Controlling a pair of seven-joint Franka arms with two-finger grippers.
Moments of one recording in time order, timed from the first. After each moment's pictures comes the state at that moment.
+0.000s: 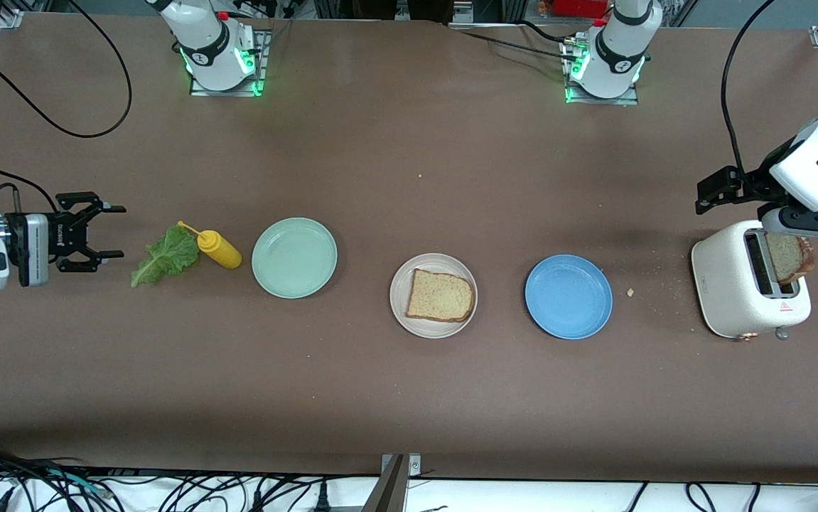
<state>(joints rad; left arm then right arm) 0.02 0.12 -0.08 -1.52 -0.01 1.61 0.03 -0.24 0.51 -0.10 -1.57 0.57 1.47 -1.53</state>
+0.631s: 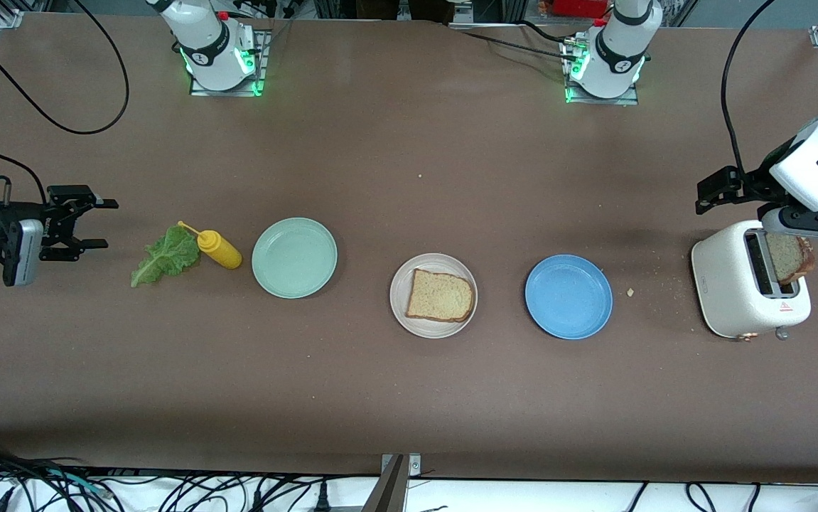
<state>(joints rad) 0.02 0.12 -0.08 -1.52 -0.01 1.61 0.03 -0.20 0.44 -0.10 -1.57 0.47 1.48 -1.16</state>
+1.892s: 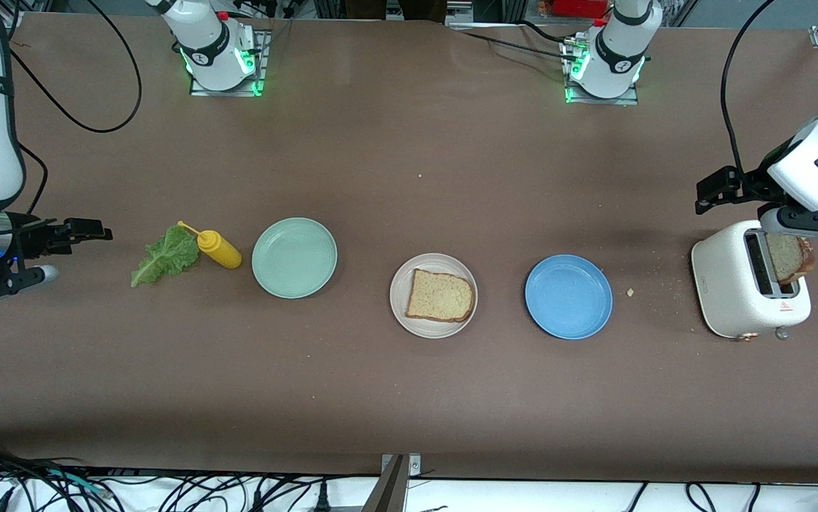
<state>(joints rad) 0.02 0.12 -0.08 -1.52 0.00 1.61 0.03 -0.09 0.40 -0.10 -1.58 0.13 1.71 -0.47</state>
